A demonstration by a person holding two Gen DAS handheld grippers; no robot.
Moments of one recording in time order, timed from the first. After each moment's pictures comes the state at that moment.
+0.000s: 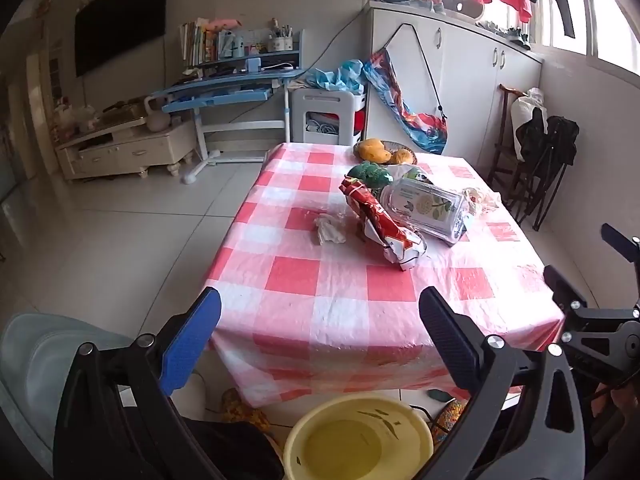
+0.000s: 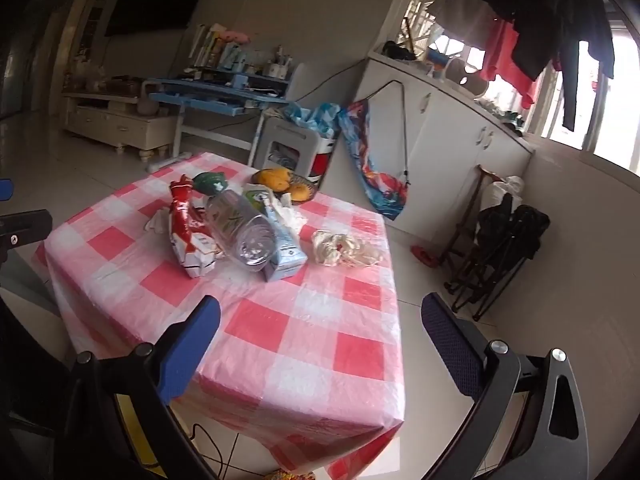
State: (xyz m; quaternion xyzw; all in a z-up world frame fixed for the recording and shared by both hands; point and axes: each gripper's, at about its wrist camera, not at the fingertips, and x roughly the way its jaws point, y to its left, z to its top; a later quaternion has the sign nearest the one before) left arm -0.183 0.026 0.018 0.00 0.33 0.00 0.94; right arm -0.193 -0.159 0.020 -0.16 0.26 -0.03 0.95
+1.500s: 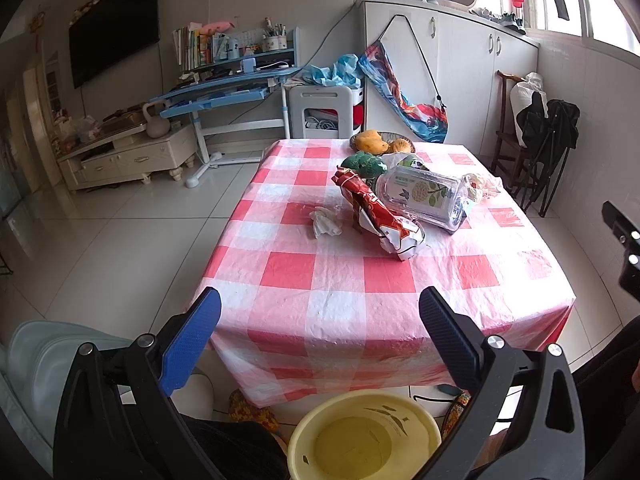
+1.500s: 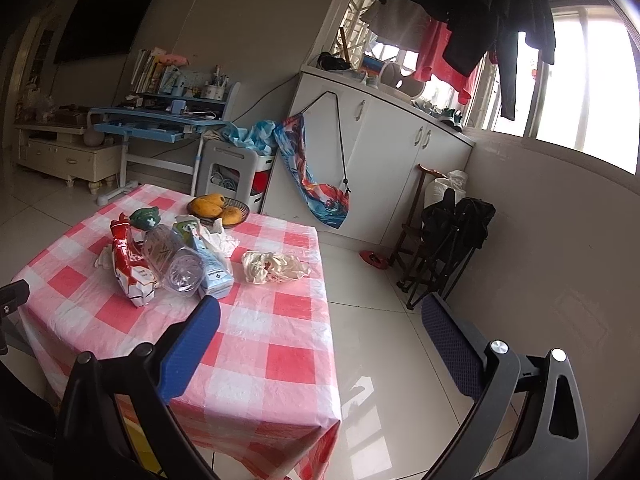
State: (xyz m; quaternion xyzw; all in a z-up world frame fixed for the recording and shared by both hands) left arm -0.181 0.007 0.003 0.03 0.33 0.00 0.94; right arm -0.208 -0.194 0.054 -0.13 0.24 -0.12 0.95
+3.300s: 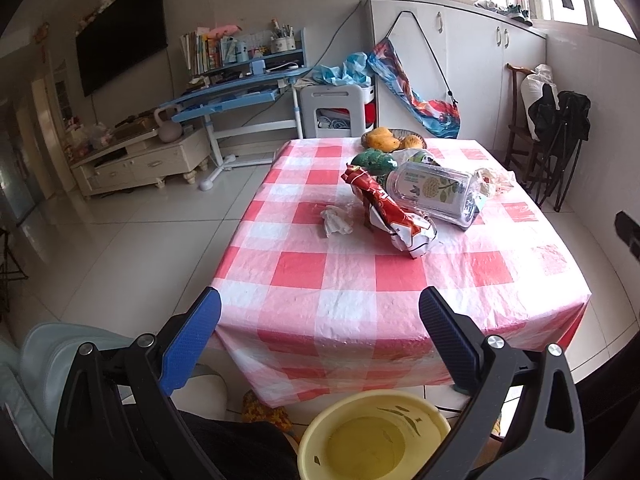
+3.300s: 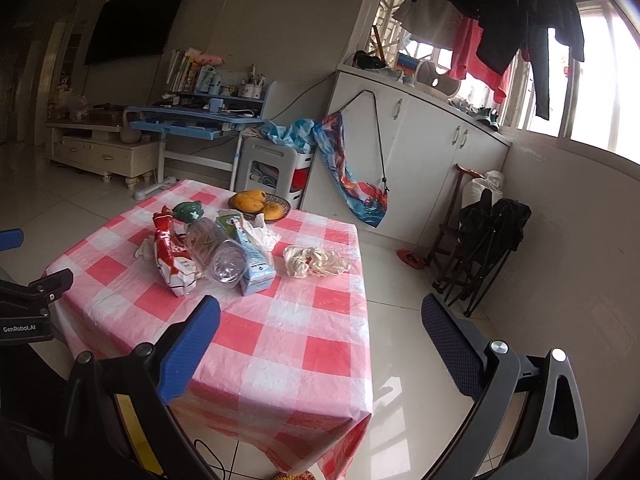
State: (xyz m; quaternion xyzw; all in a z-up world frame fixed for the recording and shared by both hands) left arm -0.185 0.002 -0.001 0.05 0.33 0.03 0.94; right arm -0.218 -0.185 0.047 -0.13 0.23 -0.04 0.96
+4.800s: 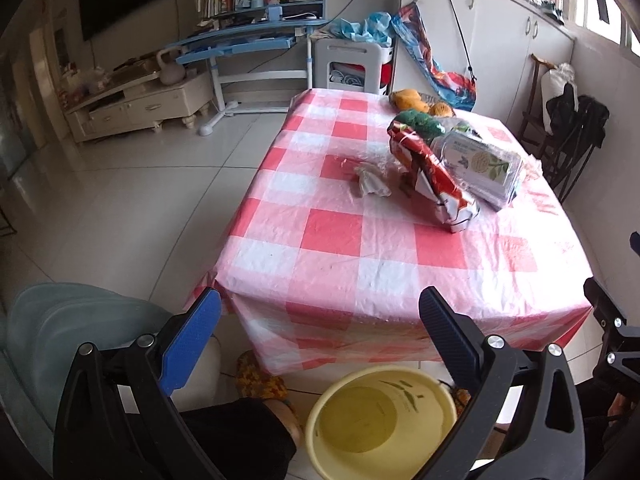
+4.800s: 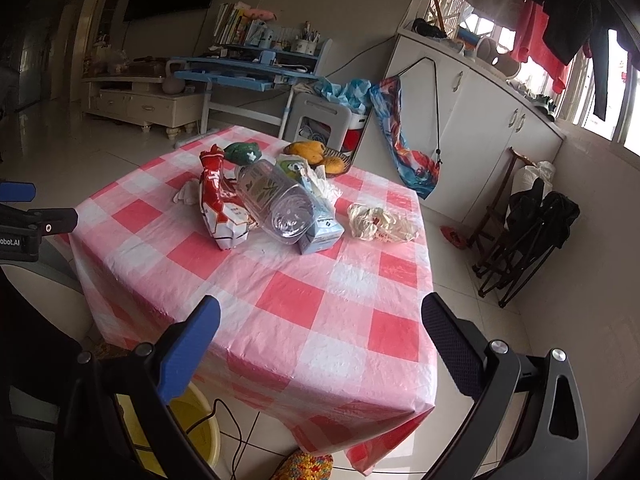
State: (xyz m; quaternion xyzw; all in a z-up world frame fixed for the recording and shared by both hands) left arm -0.151 0.049 -0.020 0.00 0.42 0.03 0.91; right arm -0.186 -0.154 0.005 -0.15 0.32 0.03 0.94
